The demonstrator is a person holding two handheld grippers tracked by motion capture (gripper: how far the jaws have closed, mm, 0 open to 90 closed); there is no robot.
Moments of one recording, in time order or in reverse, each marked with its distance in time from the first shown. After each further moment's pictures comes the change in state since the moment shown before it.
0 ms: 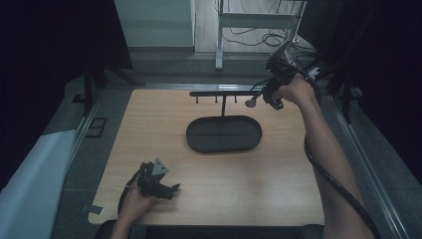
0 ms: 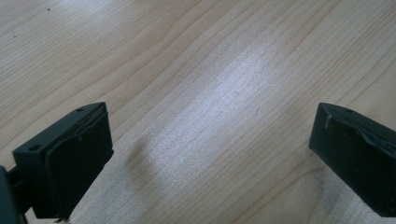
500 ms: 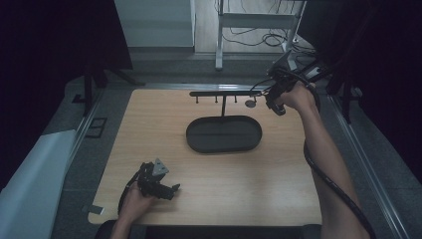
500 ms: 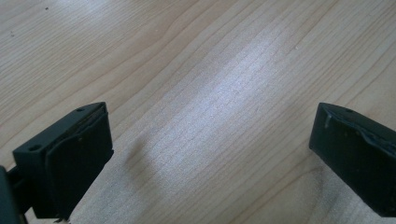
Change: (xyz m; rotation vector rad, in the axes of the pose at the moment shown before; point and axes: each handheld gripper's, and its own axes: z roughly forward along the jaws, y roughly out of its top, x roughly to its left) left arm 0.000 0.000 0.000 0.005 -0.001 0.002; right arm -0.014 -0.009 0.028 0.016 -0.012 0.025
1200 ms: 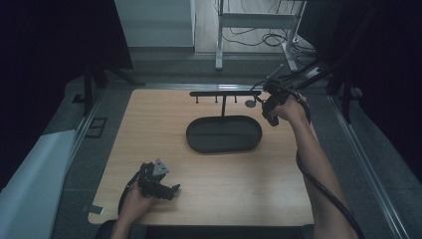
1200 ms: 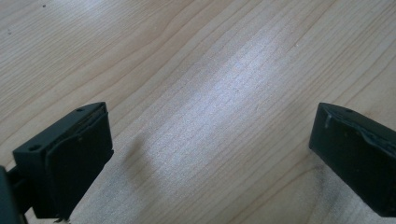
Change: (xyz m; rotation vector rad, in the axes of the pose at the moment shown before) left arm 0.000 0.000 0.001 0.003 0.002 0.003; right arm 0.000 -0.006 0.058 -0.002 -0.011 -0.020
